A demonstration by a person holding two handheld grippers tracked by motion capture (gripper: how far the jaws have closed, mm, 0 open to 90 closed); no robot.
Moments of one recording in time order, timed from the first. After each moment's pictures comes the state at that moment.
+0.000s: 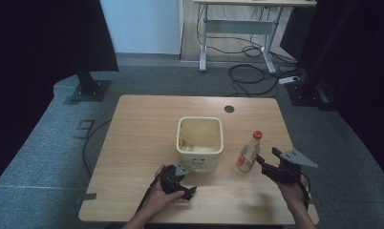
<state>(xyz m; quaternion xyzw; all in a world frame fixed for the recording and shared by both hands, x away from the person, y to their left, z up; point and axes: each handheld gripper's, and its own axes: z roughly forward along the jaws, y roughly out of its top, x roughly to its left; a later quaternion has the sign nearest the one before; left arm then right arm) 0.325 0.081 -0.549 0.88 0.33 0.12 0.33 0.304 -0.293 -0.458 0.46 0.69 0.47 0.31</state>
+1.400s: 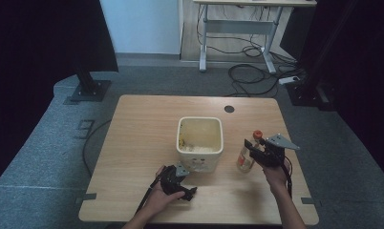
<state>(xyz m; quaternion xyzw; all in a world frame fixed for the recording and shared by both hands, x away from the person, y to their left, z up) 0.323 0.079 -0.549 0.88 0.33 0.12 0.33 0.356 -0.262 -0.457 0.46 0.68 0.49 0.29</state>
